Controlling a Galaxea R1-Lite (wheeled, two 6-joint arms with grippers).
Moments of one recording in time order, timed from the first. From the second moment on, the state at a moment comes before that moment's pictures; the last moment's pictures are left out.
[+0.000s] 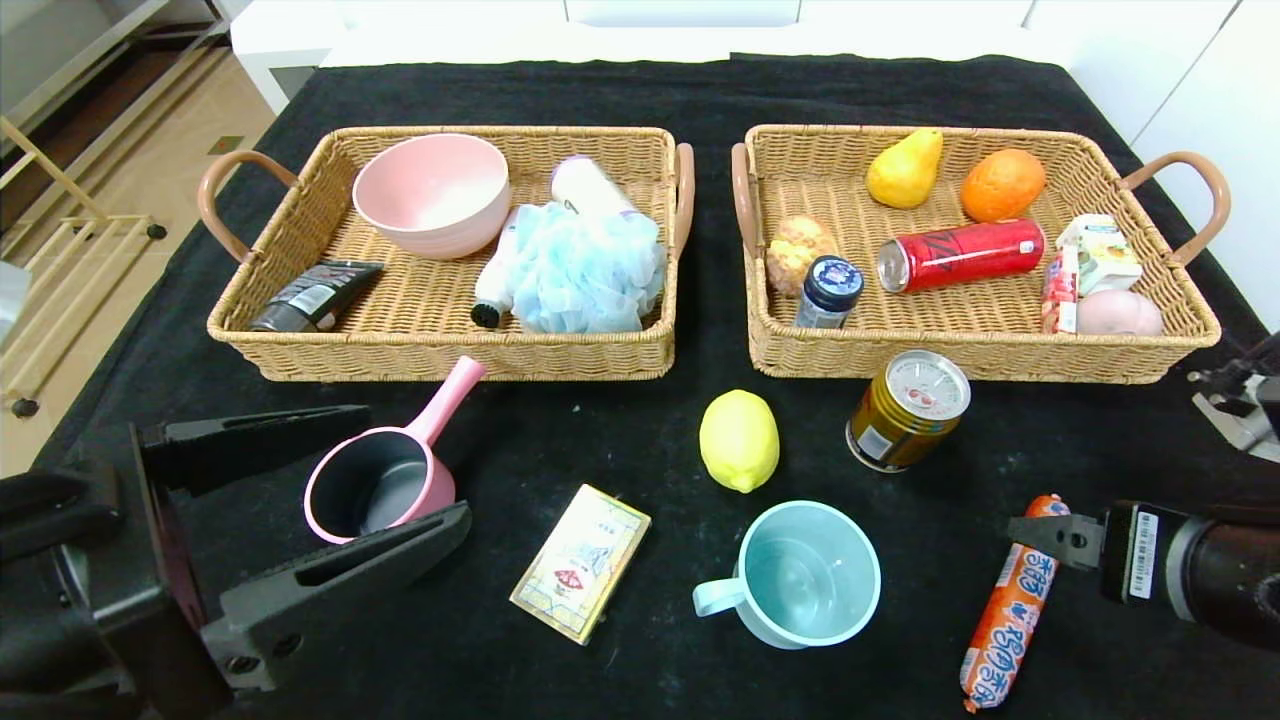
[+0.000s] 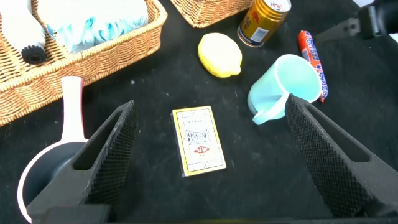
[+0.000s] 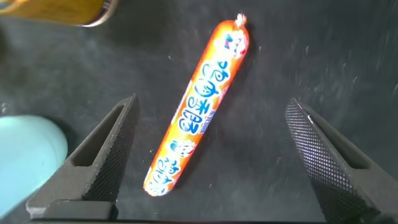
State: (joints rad) left arm -0.56 1.03 -0.64 -0.29 -0.17 0.04; right arm 0.55 1.32 -0.87 0.32 -0.37 0.69
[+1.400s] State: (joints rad) left arm -0.56 1.03 -0.64 -0.29 -0.17 0.04; right arm 0.56 1.49 -0.91 0.35 -0.30 0.85
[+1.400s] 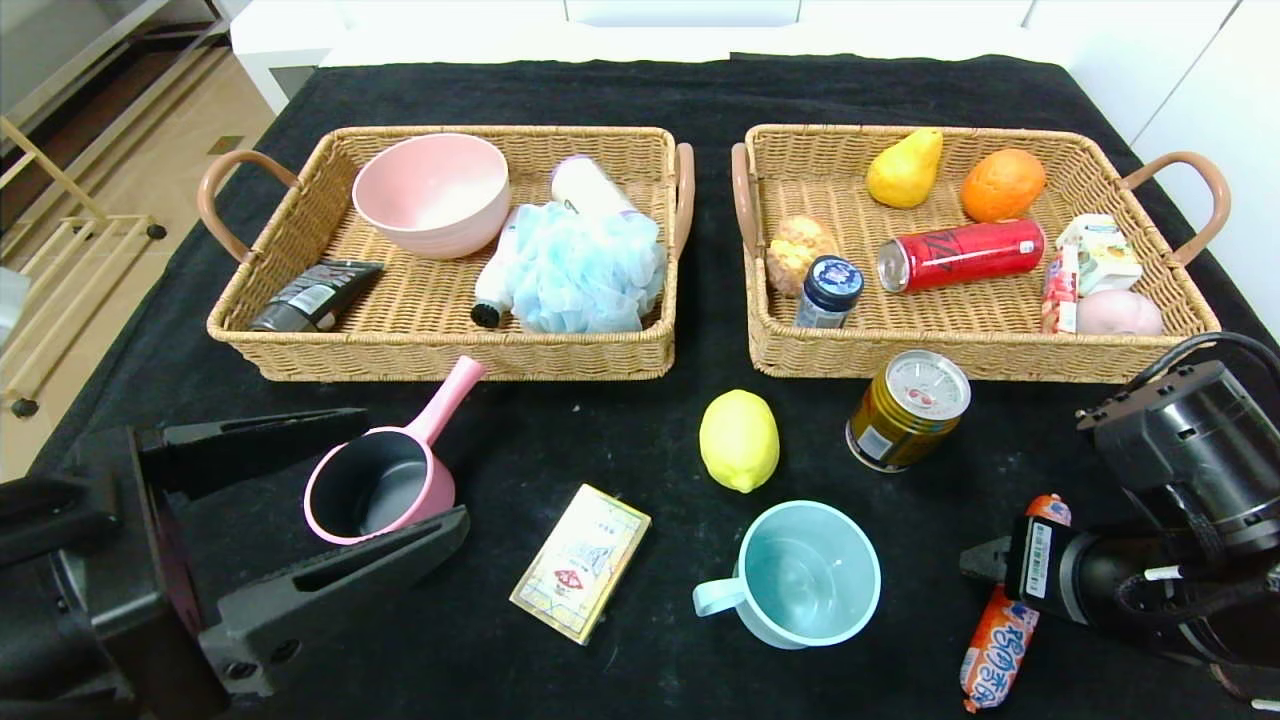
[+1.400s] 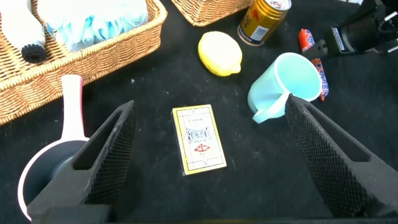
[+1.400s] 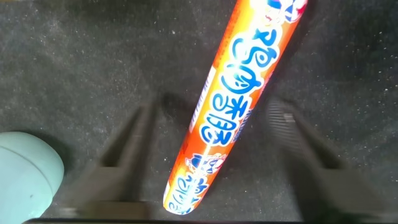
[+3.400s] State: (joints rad) left arm -0.56 1.02 -0.63 -0.28 -0.17 0.05; right arm 0.53 1.35 -1.13 0.44 -0.30 0.69
